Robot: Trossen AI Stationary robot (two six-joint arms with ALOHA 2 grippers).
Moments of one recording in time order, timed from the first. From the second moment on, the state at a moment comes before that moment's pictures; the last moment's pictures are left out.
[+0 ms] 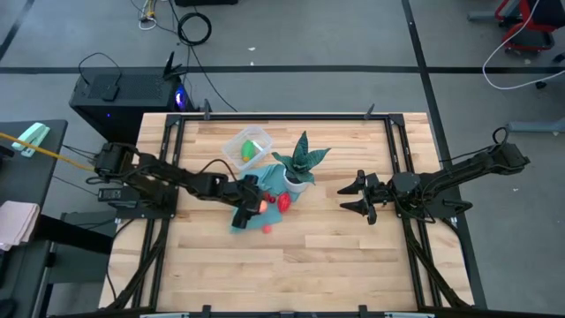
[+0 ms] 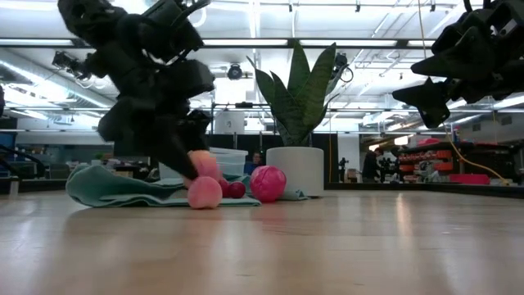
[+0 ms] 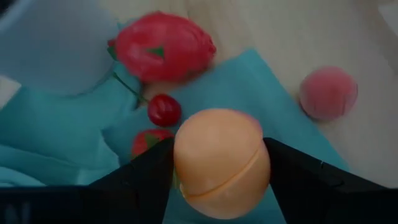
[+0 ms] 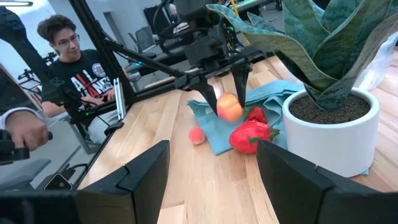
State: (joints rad) left arm -0.07 1.56 0.68 0.04 -0.05 0.23; right arm 0.19 0.67 0.01 0.55 0.13 0.36
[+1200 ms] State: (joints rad) left arm 0.31 1.56 1.24 -0.92 -0.16 0.40; right arm 0.19 0.67 0.01 0.55 0.13 0.36
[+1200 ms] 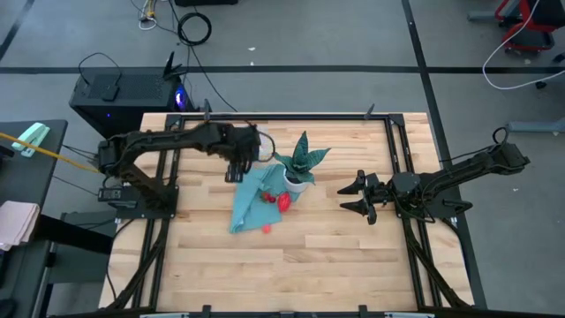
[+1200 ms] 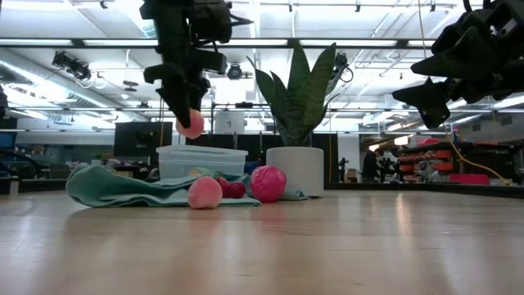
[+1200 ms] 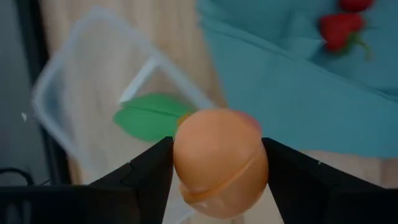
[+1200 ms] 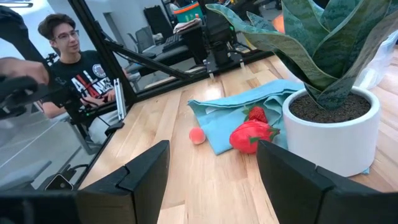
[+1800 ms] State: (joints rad) left arm 0.48 1.56 1.25 -0.88 -0.16 0.39; right arm 0.19 0.67 0.01 0.55 0.13 0.36
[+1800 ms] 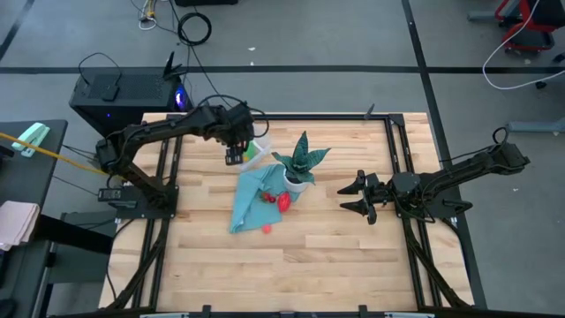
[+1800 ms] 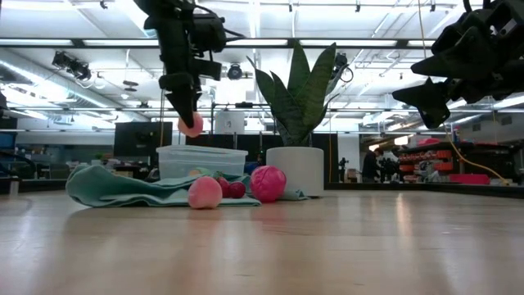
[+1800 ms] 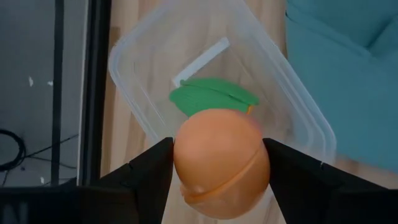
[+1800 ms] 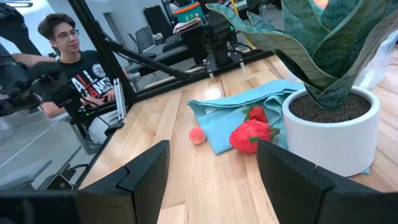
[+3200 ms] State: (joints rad) left arm 0.56 1.72 1.18 -0.84 -0.13 0.33; right arm 0.19 0.67 0.01 0.52 0.13 0.37
